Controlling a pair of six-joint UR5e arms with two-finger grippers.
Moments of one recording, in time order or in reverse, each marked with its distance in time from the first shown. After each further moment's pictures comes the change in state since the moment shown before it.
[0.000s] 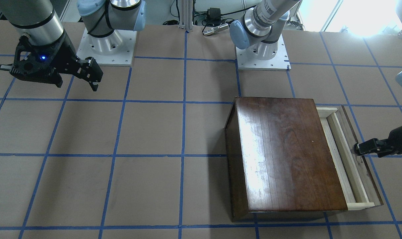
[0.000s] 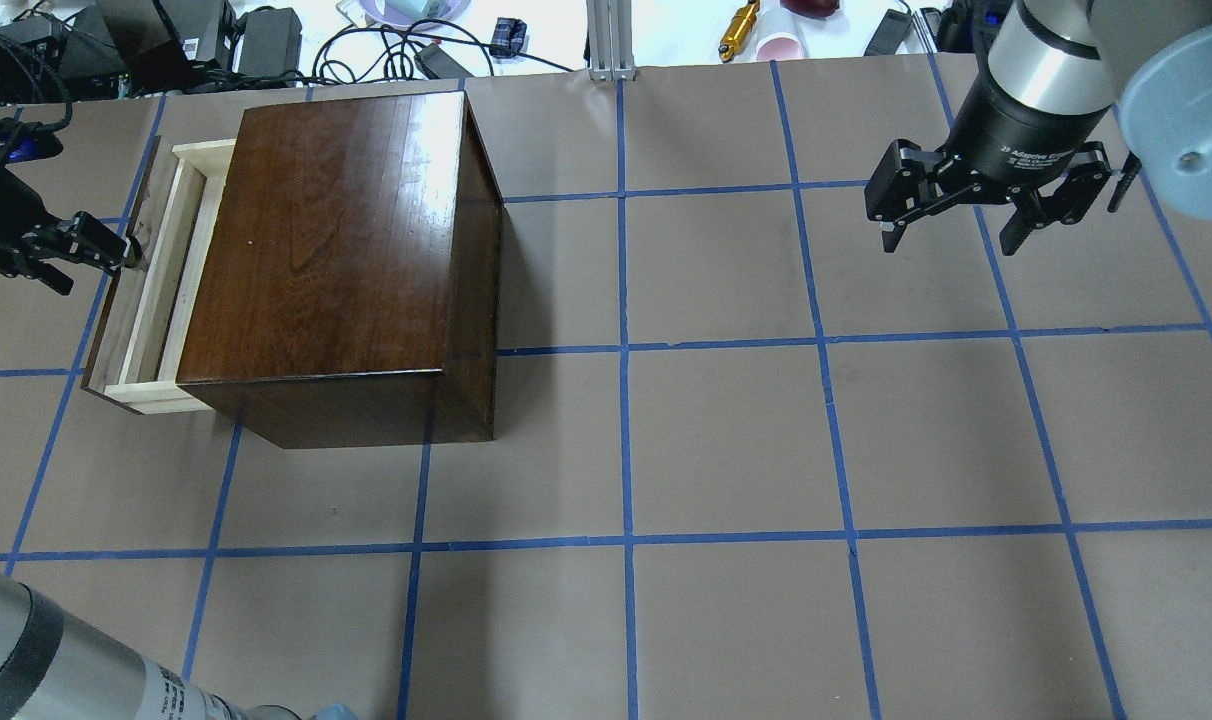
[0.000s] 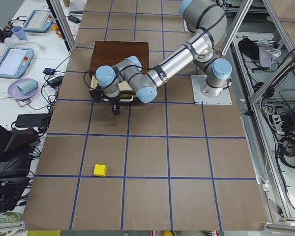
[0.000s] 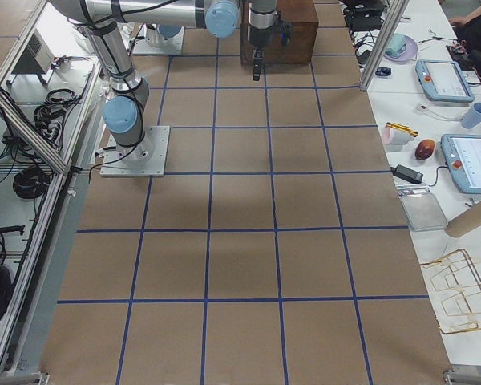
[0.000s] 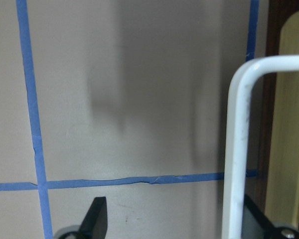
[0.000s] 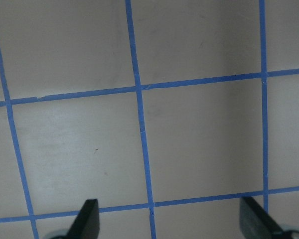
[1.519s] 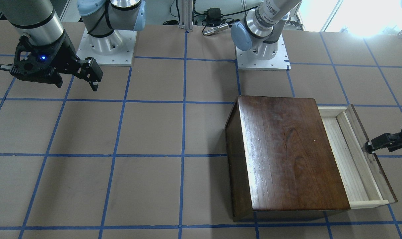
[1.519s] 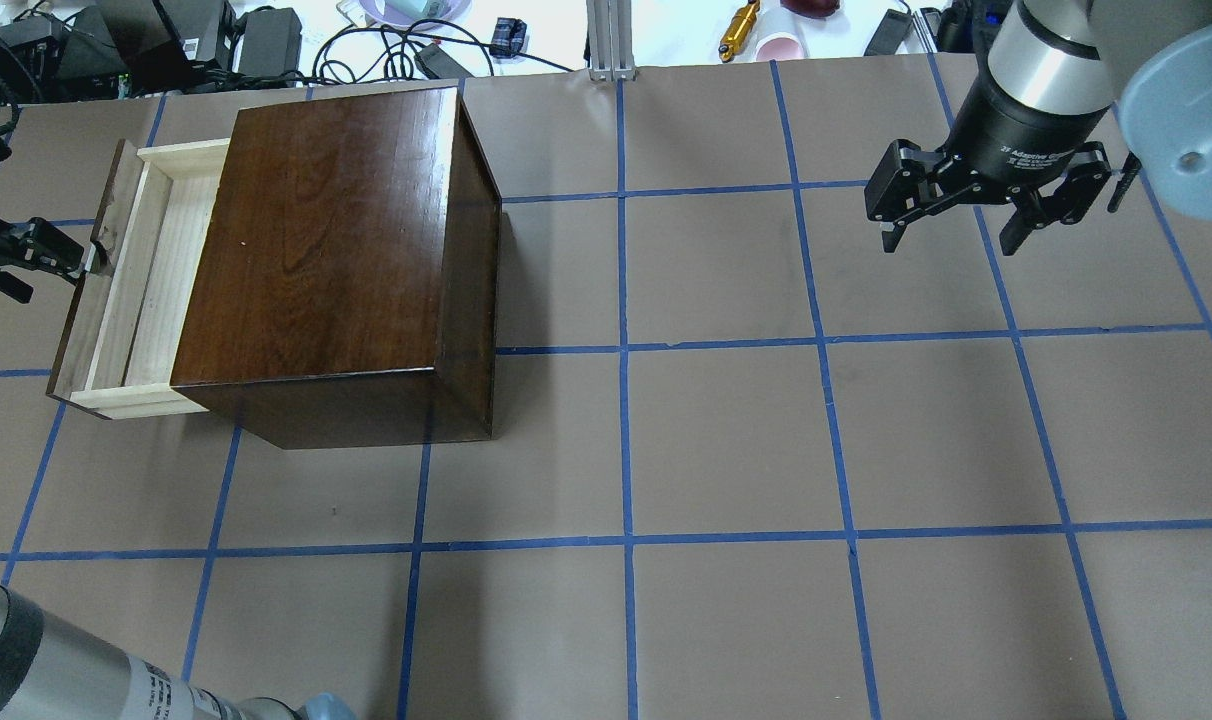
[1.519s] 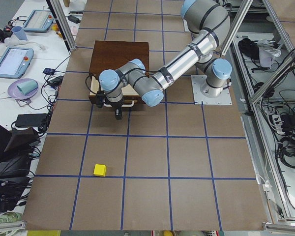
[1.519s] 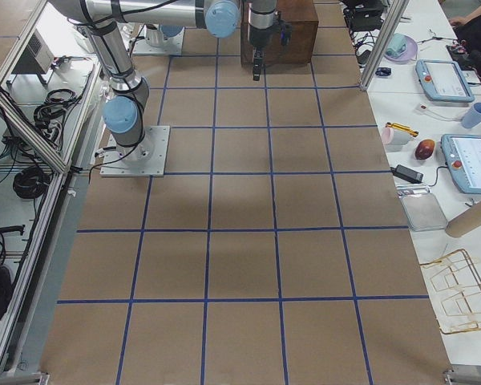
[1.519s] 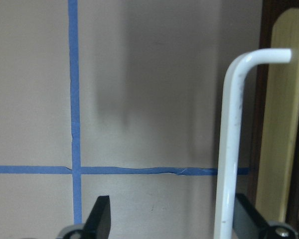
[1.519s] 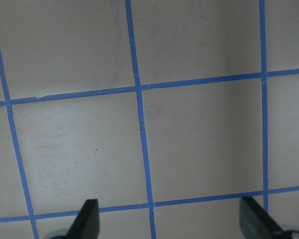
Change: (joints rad) left arm 0.063 0.020 -0.002 0.004 -0.004 0.005; right arm 0.000 0.000 0.000 0.000 0.000 0.000
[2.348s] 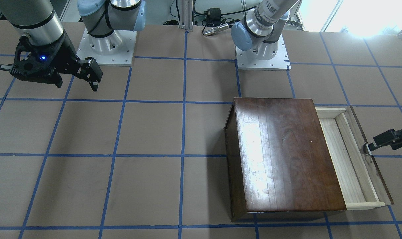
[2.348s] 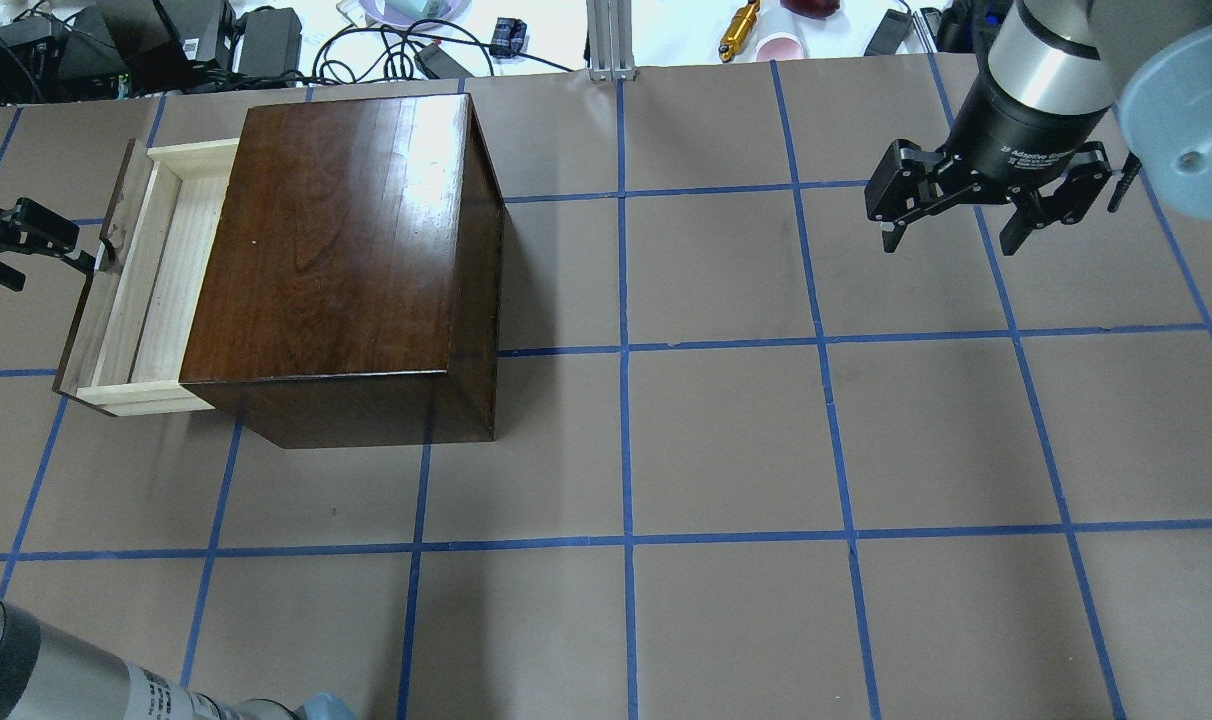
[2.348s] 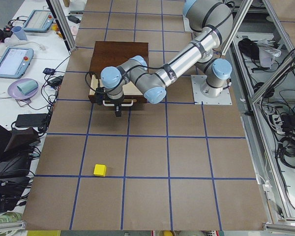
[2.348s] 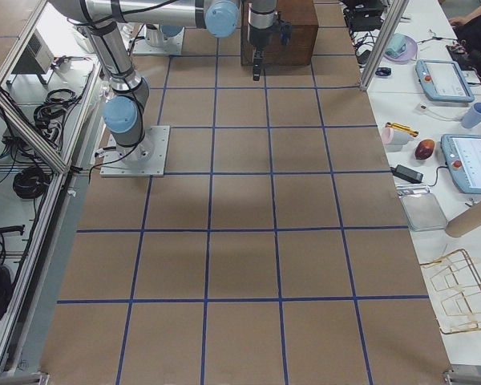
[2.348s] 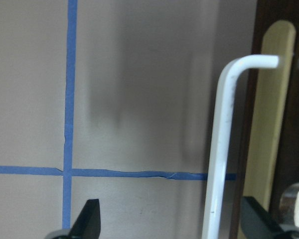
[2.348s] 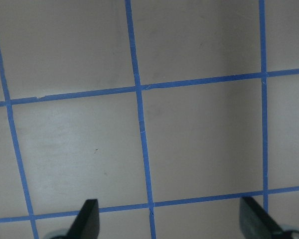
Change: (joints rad) left arm 0.004 0.031 0.015 -0.030 -0.067 -0.026; right arm 0.000 0.000 0.000 0.000 0.000 0.000
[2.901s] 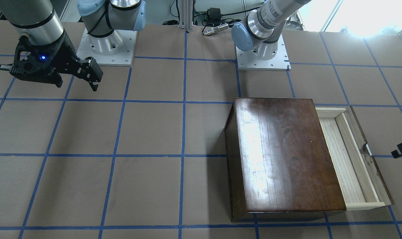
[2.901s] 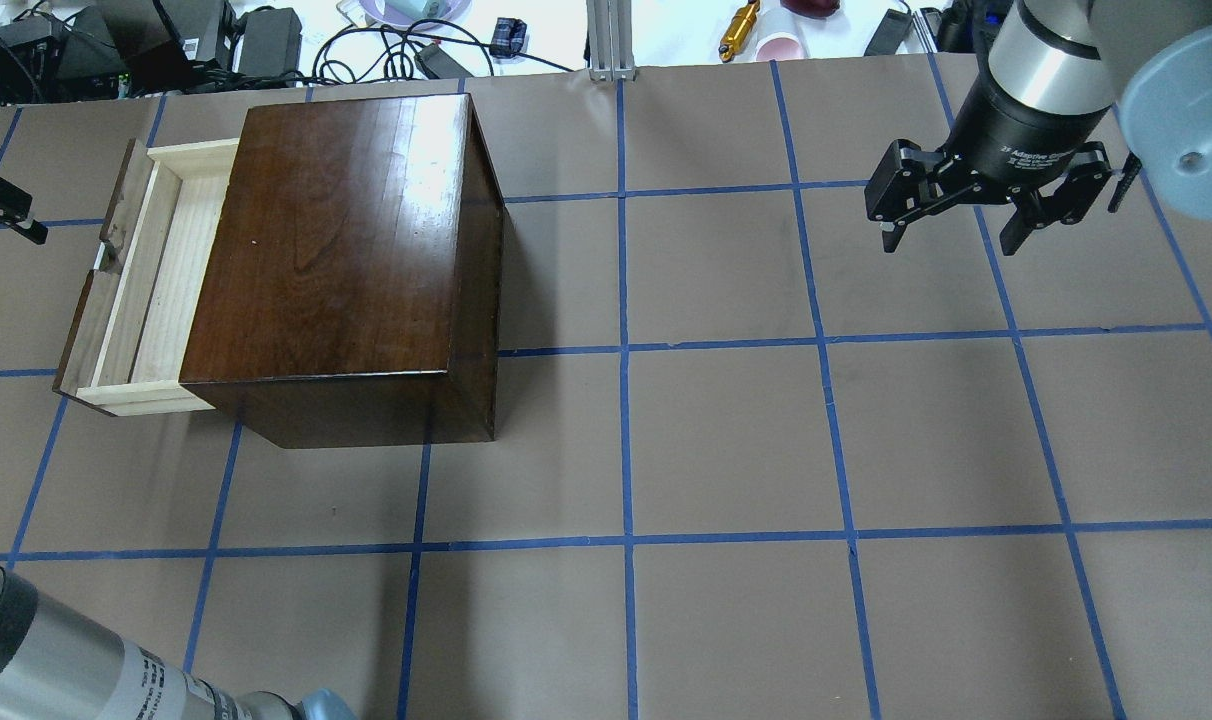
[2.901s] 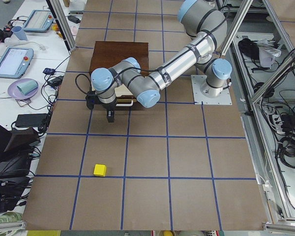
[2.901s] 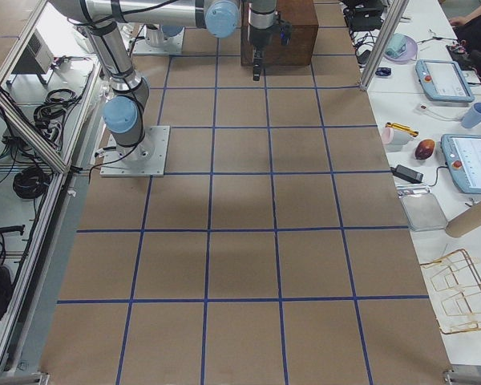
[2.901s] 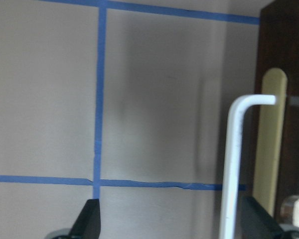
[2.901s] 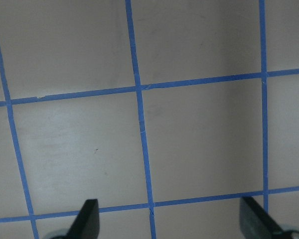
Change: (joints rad) left arm 0.024 -0.108 0.193 -0.044 0.050 0.027; right arm 0.000 0.000 0.000 0.000 0.000 0.000
